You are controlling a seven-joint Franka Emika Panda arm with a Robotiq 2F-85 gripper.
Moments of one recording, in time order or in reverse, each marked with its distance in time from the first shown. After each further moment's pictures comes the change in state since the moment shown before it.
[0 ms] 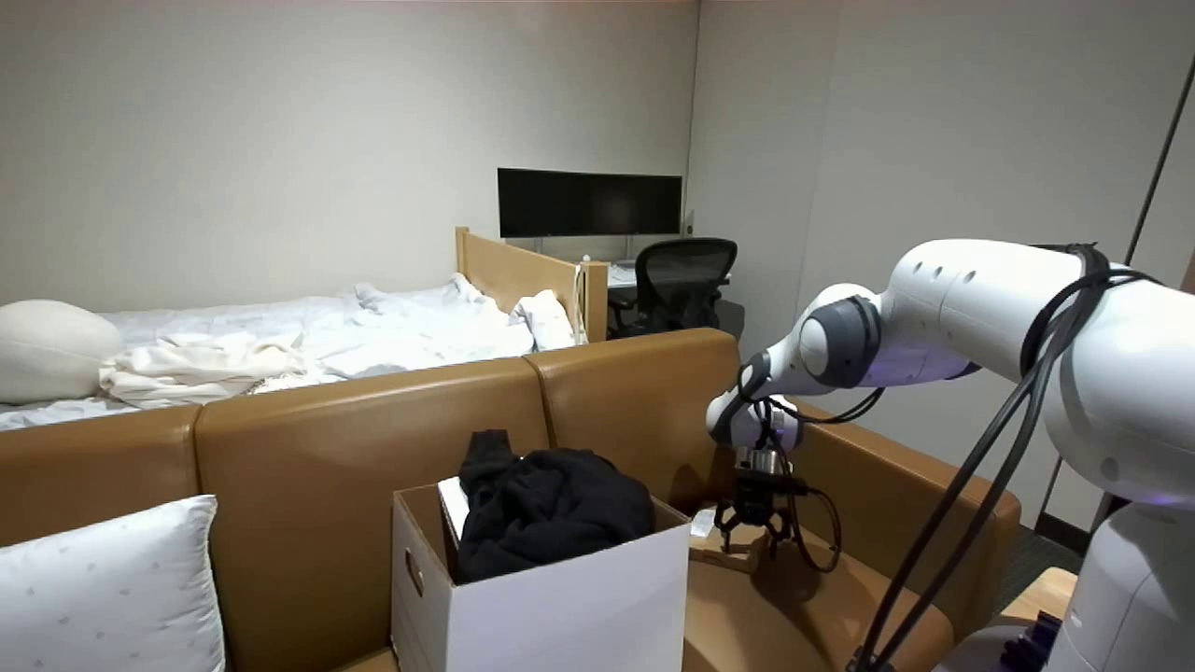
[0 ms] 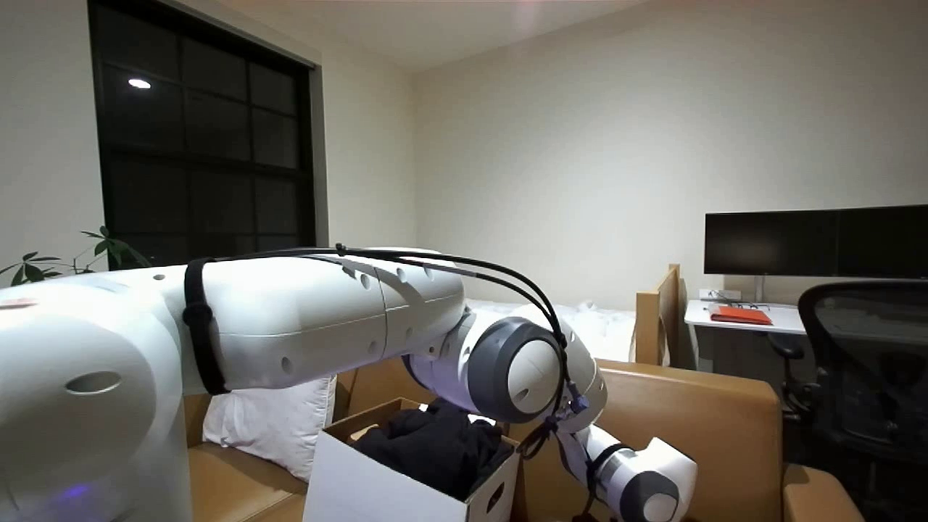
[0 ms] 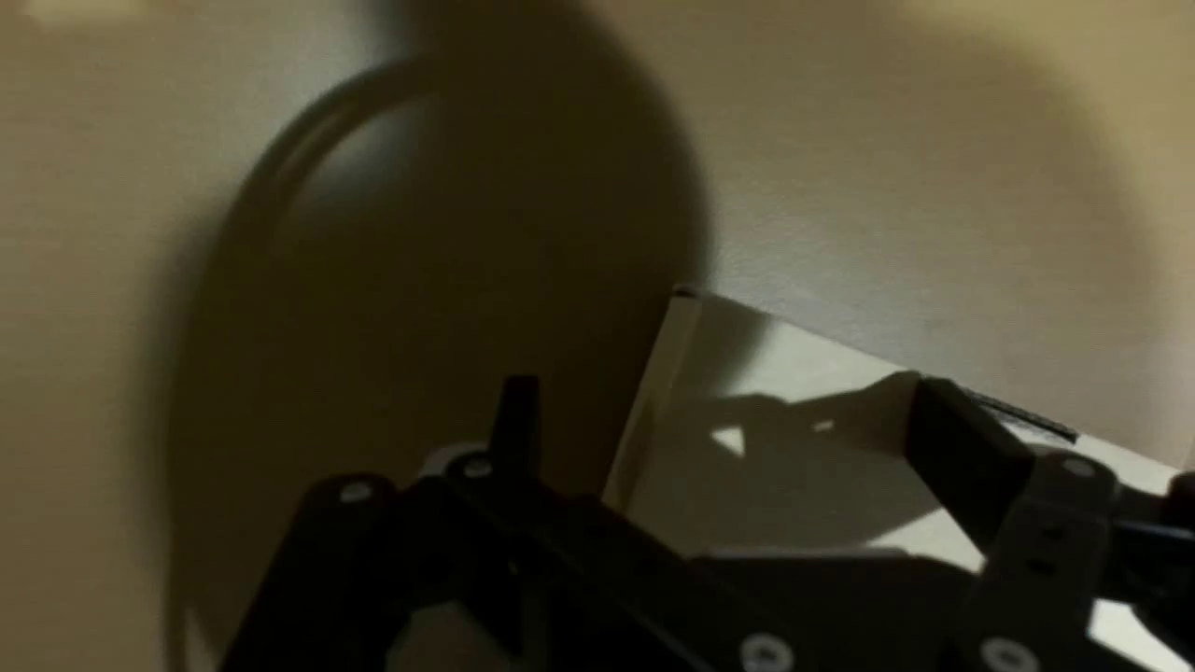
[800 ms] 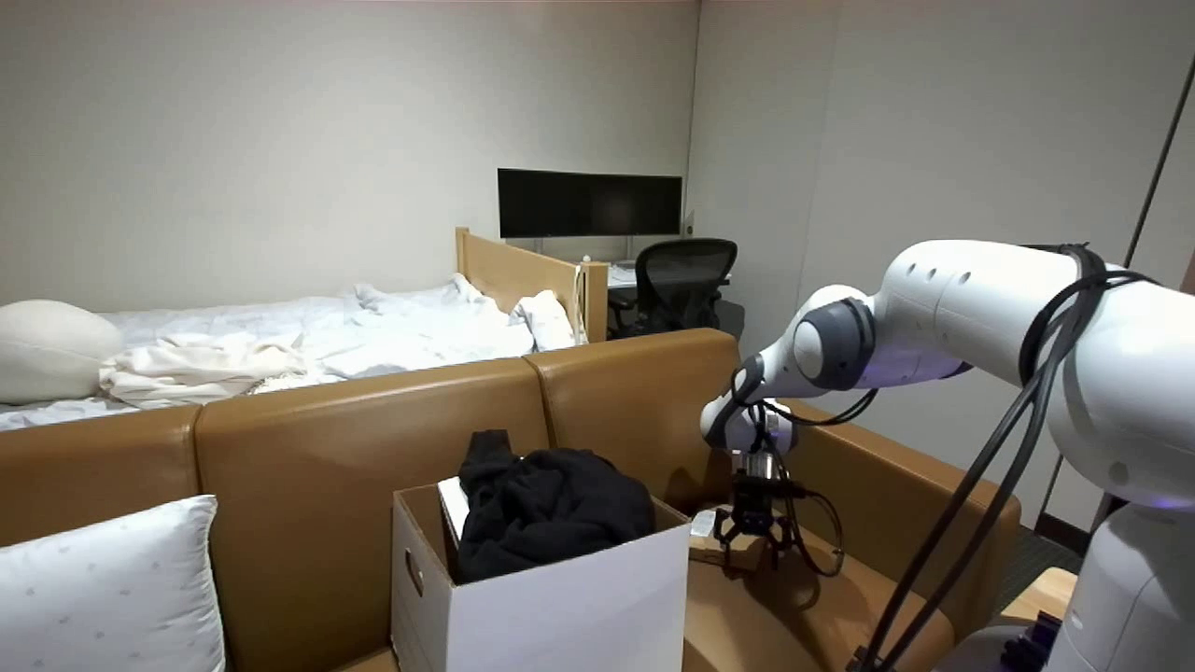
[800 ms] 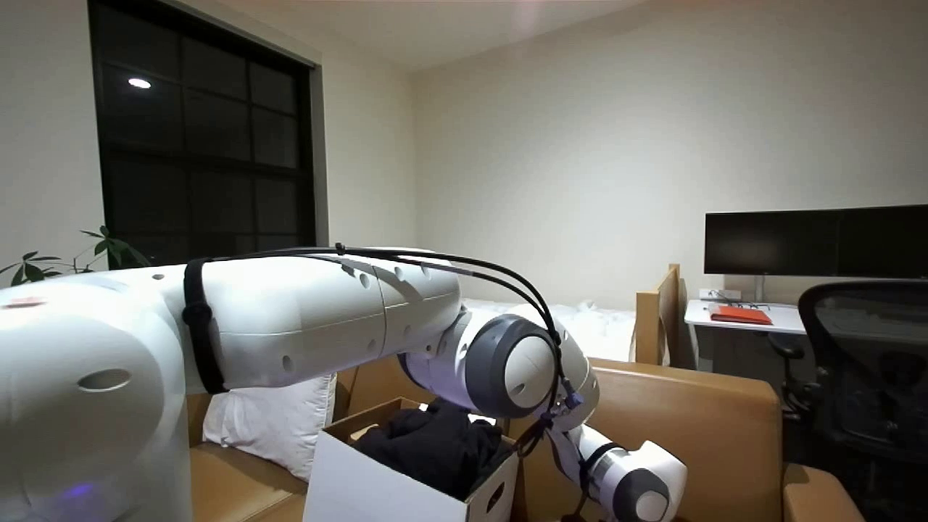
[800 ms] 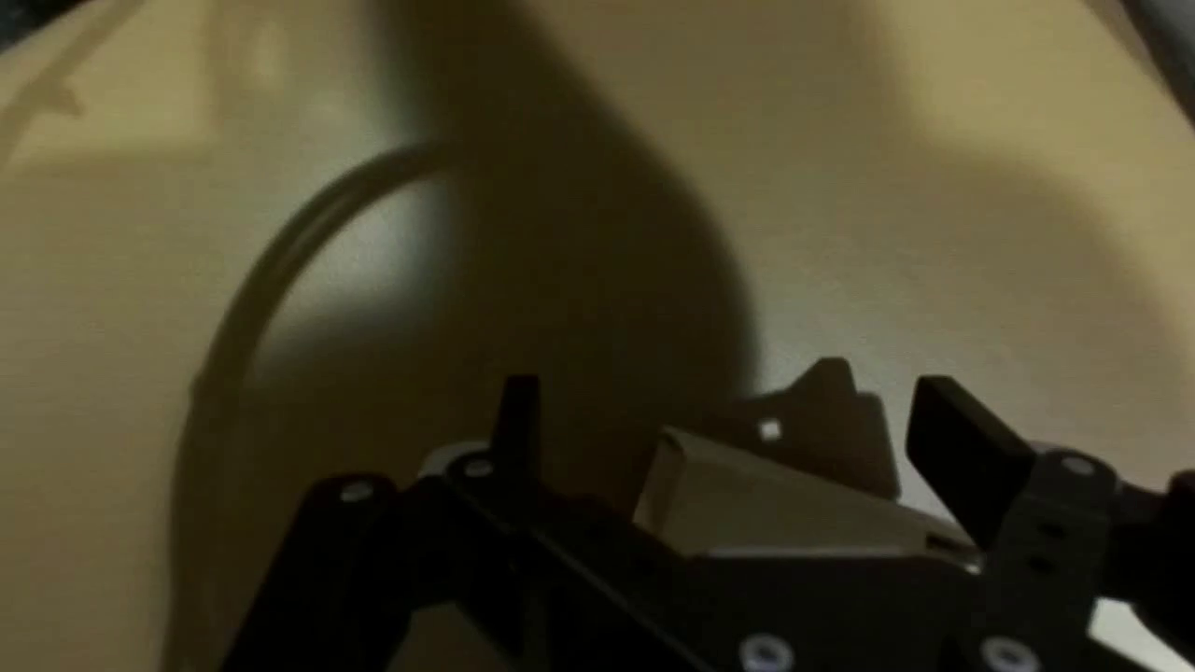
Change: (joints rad) arm 0.033 0.001 -0.020 -0.012 0.001 -0.096 0.016
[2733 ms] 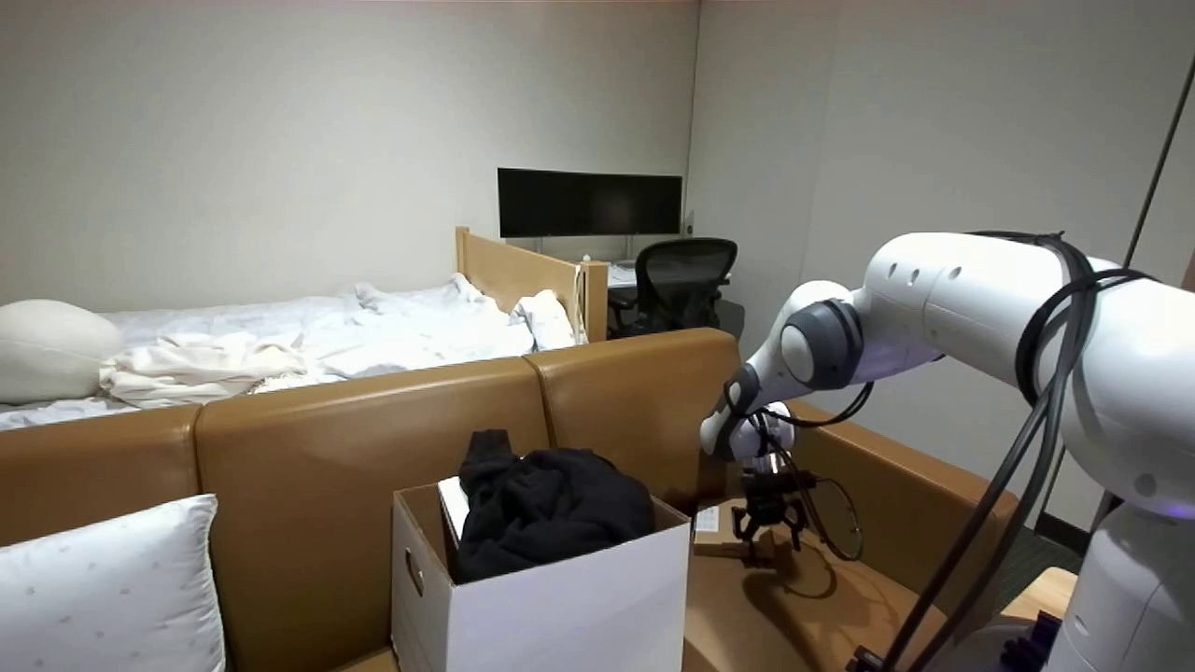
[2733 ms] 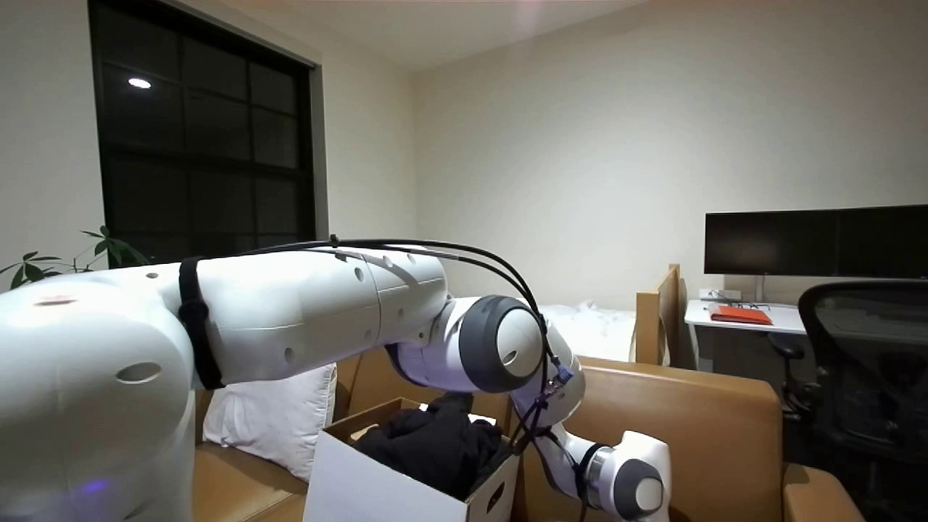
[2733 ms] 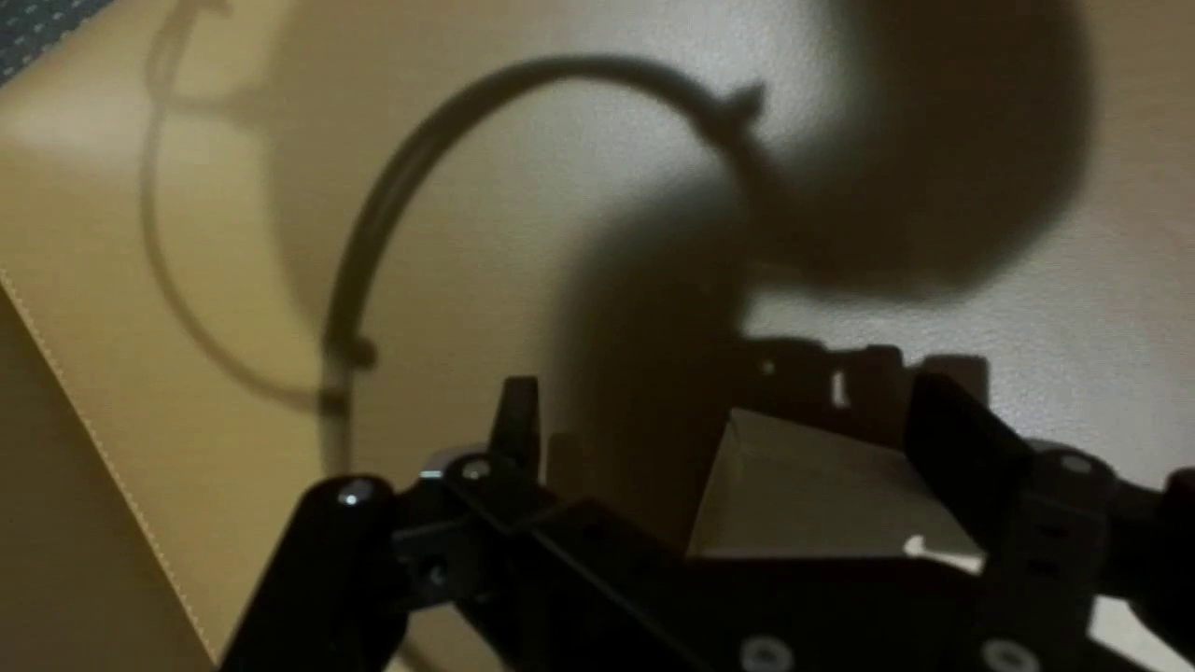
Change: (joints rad) arm 0.094 -0.030 -0.133 -0.077 -0.135 0.183 0.013
